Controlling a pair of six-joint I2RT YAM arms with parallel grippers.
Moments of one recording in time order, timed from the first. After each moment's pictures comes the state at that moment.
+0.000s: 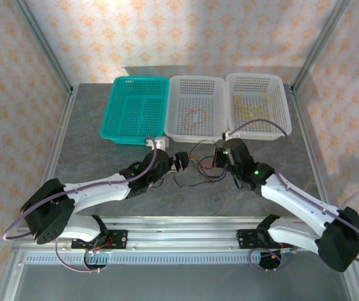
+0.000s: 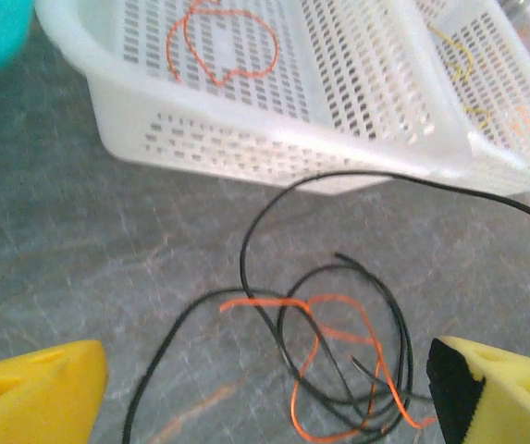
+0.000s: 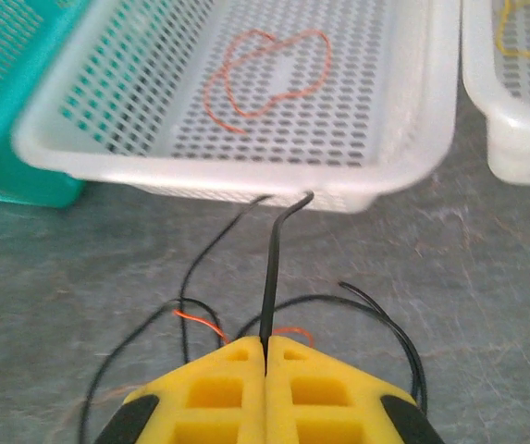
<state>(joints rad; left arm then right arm) -0.80 1.35 0.67 0.17 -0.28 -0.78 0.65 1.04 0.70 -0.28 0.22 0.46</state>
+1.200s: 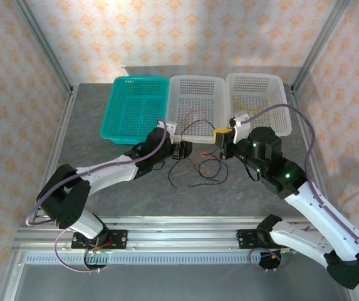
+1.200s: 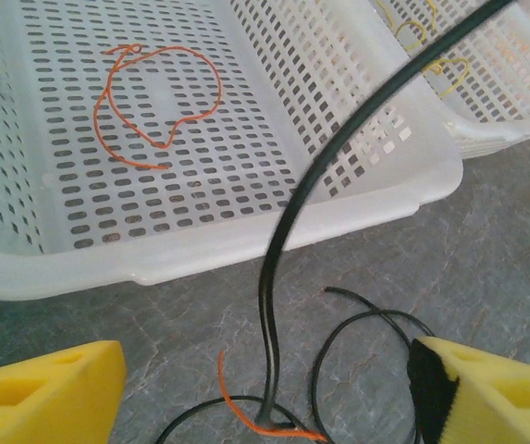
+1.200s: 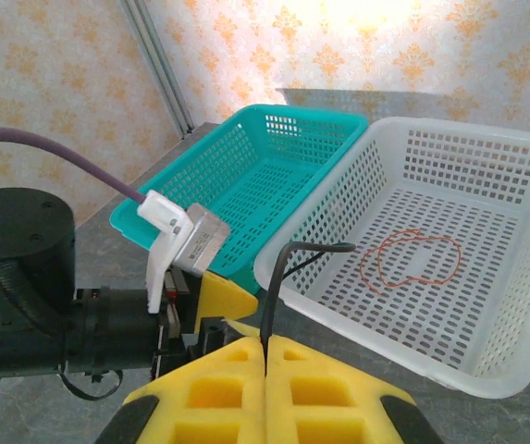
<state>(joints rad) -0.65 1.54 0.88 0.14 -0.02 -0.45 0.65 0.86 0.98 -0.40 -0.01 0.22</state>
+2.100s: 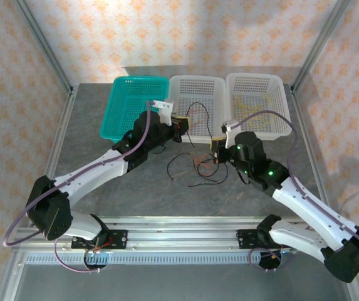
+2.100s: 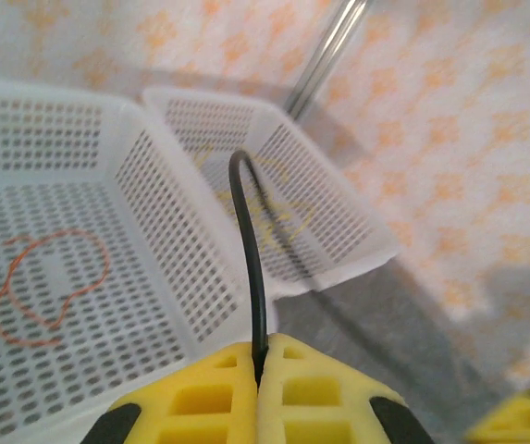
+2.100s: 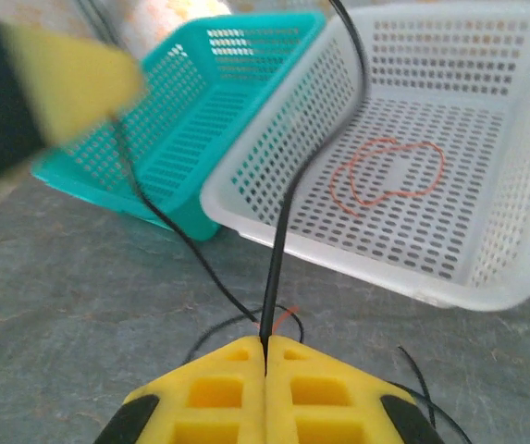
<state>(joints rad) -0.64 1.39 1.05 0.14 0.11 -0.46 0.65 0.95 0.83 -0.33 0.06 0.32</state>
